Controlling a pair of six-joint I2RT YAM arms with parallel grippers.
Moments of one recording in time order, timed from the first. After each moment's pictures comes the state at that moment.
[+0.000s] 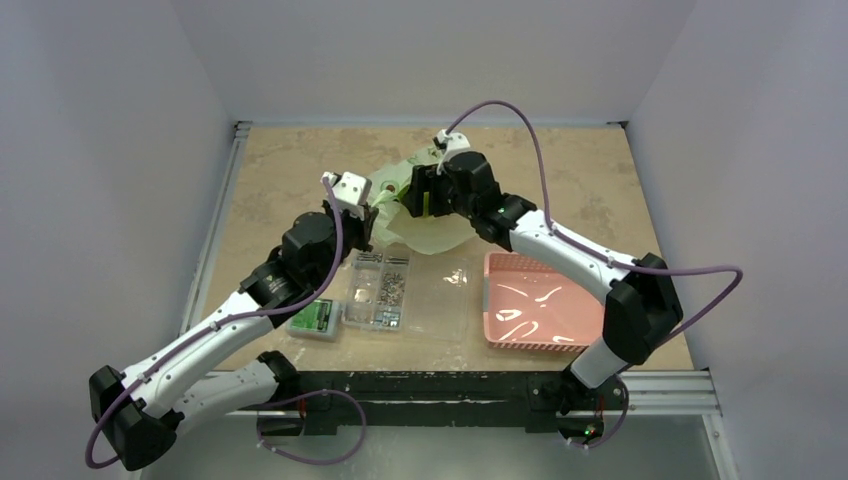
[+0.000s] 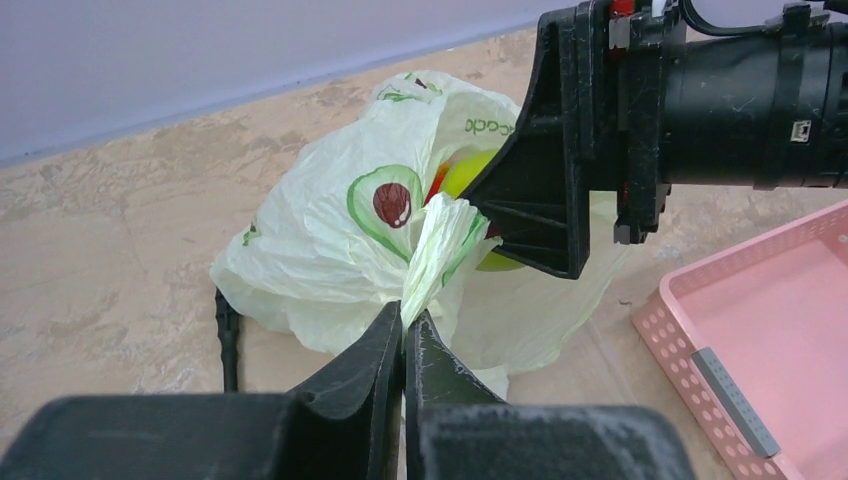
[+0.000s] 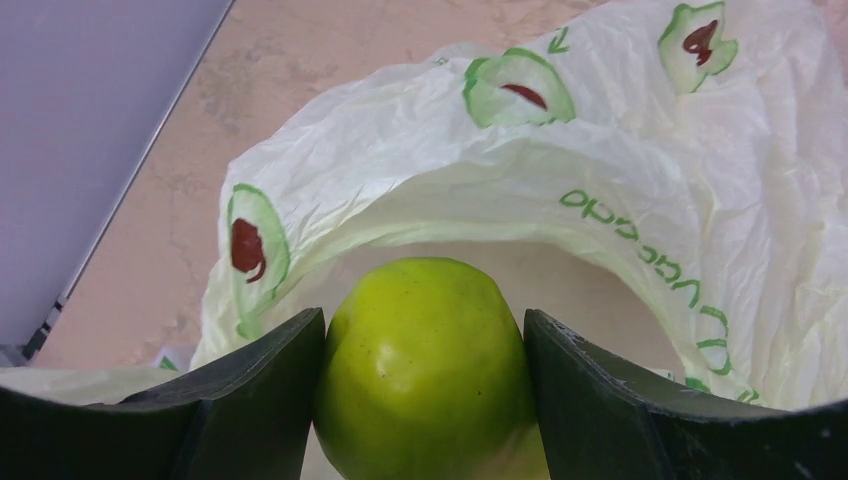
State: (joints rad) left arm -0.75 0.92 0.82 -0.07 -0.31 -0.09; right arm 0.71 1.59 1.25 -0.08 0.06 0.40
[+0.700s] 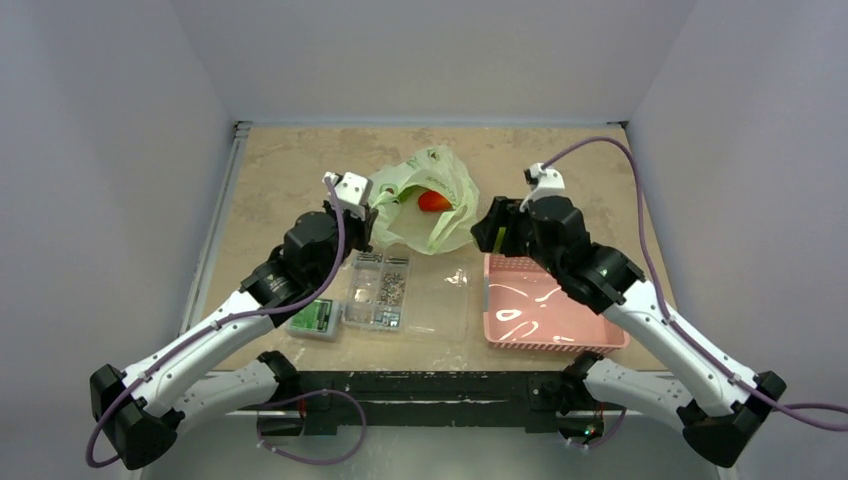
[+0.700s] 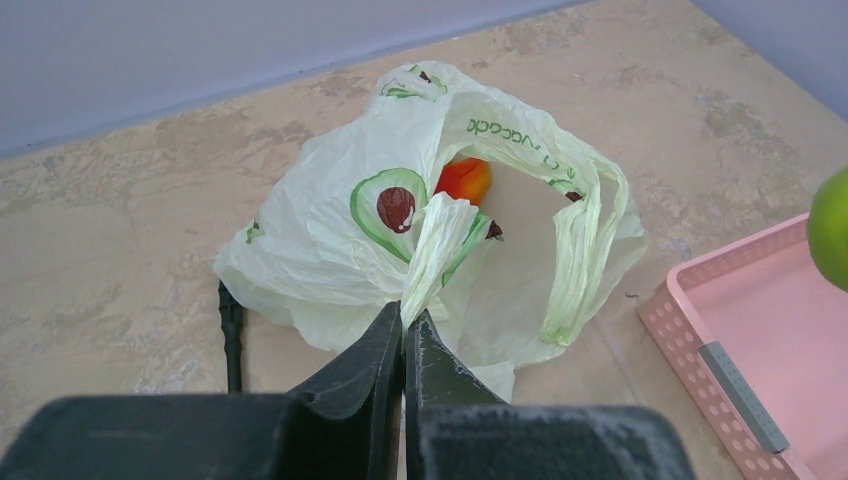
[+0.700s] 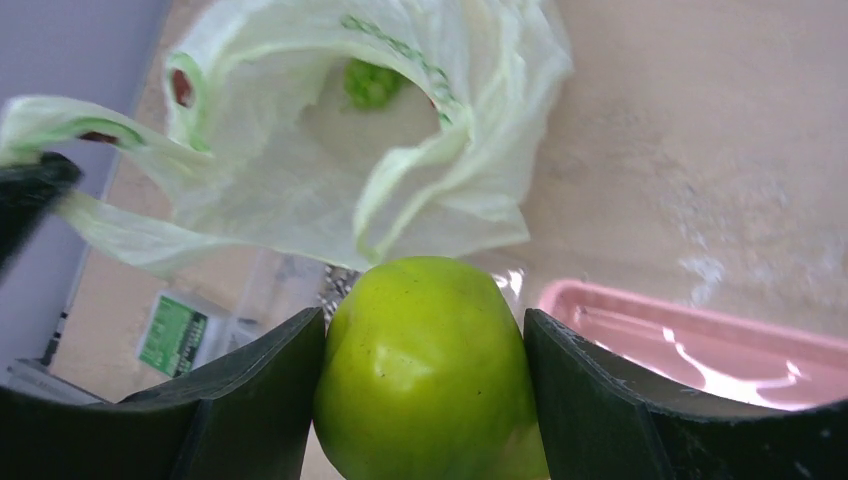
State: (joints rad) left arm -0.75 0.92 0.83 -0.08 -0.32 -0.09; right arm 0.71 0.99 1.07 -0.51 0.24 0.53
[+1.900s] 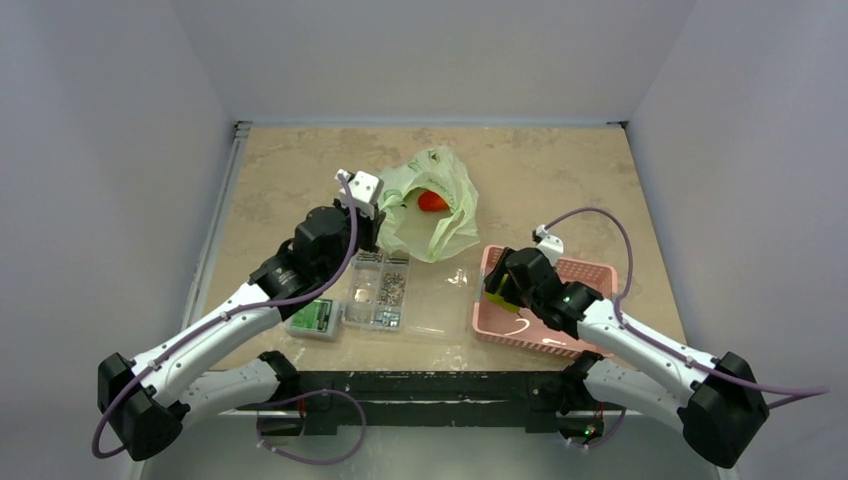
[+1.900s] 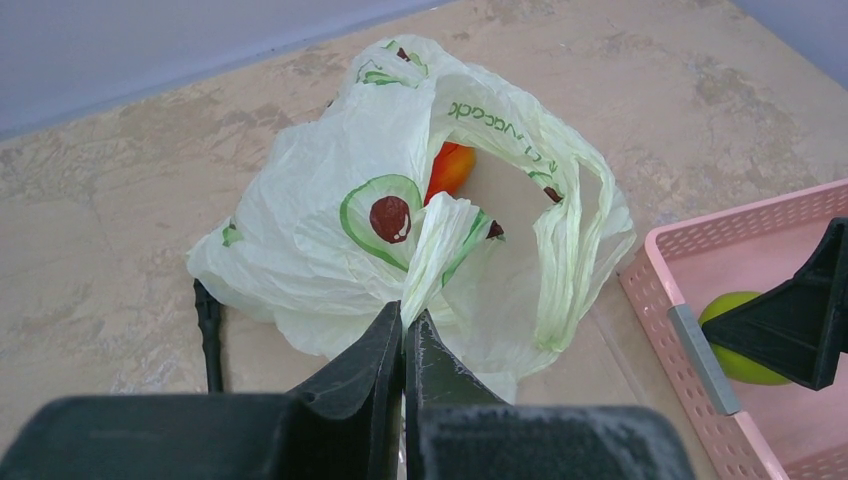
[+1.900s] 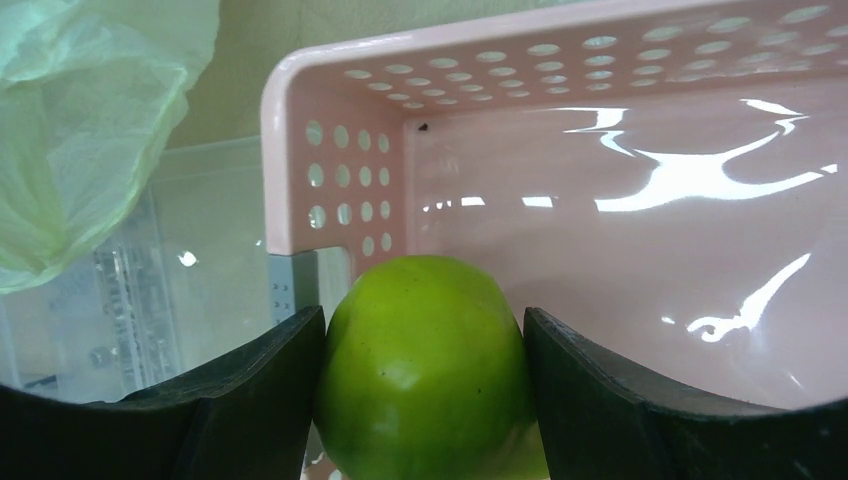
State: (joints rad) left arm -0.75 0.99 0.85 -0.10 -0.28 -0.10; right arm 0.71 0.96 0.54 -0.41 0.38 0.94
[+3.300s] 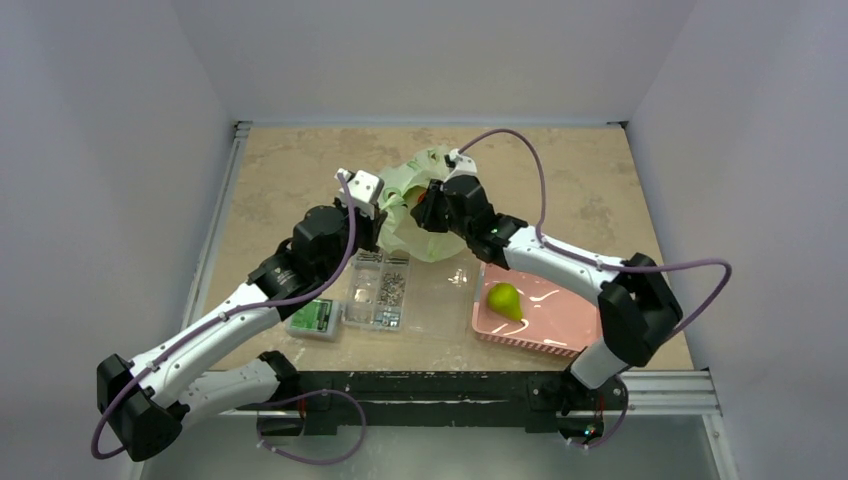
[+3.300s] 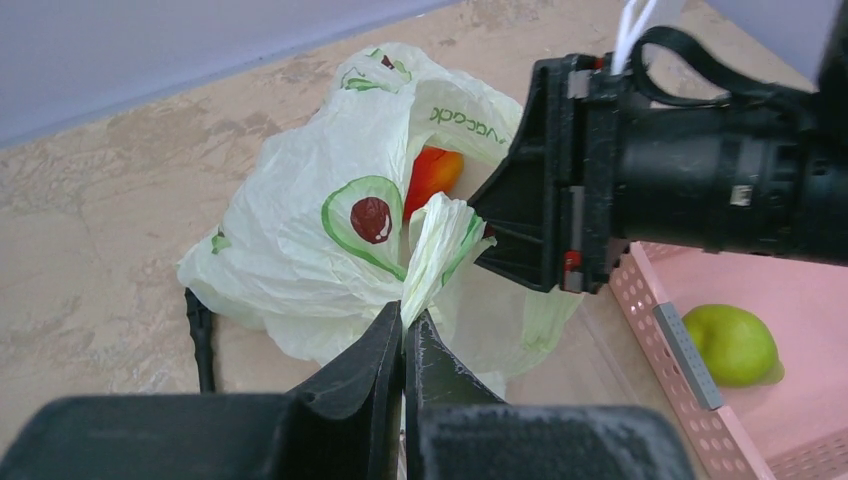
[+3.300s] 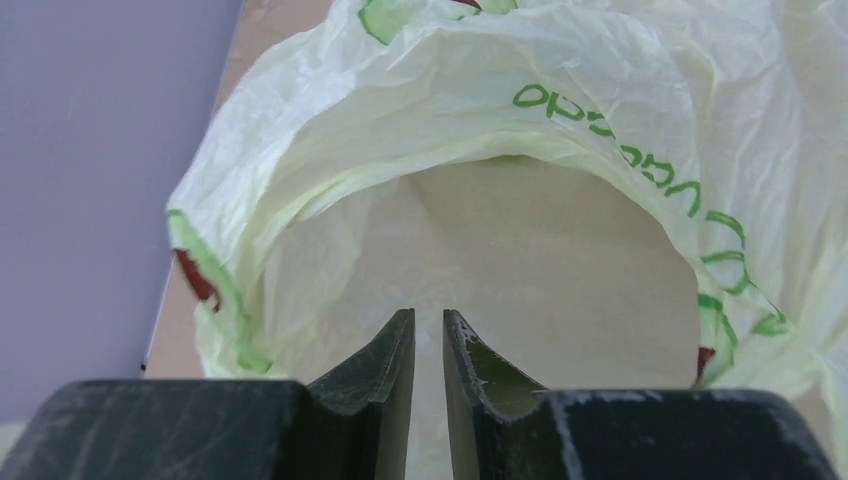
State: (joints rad) left arm -0.75 0.99 0.86 -0.10 -0.25 -0.10; right arm 0.75 1.54 1.10 0.02 0.14 0.70
